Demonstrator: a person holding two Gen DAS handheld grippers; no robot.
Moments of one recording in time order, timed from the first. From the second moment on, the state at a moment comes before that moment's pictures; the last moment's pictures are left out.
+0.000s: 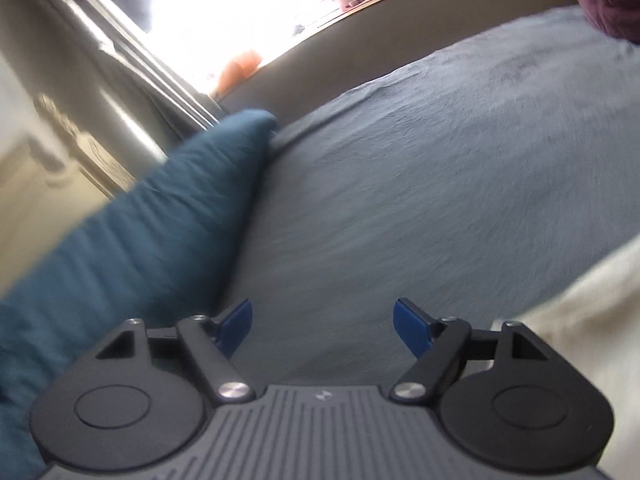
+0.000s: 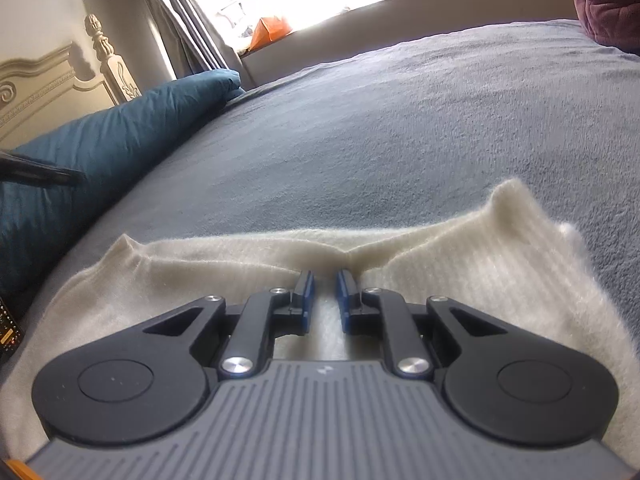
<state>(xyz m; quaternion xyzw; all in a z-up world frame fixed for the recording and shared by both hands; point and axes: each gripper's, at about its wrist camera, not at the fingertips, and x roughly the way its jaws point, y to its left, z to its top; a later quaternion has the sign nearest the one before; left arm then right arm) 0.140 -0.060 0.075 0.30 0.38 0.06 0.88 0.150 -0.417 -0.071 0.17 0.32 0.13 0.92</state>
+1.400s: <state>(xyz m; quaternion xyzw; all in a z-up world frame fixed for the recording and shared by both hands) -0.044 -0.024 -0.052 0.01 0.46 -0.12 0.88 0.130 -0.310 0.024 -0.15 0.41 0.36 0.82</state>
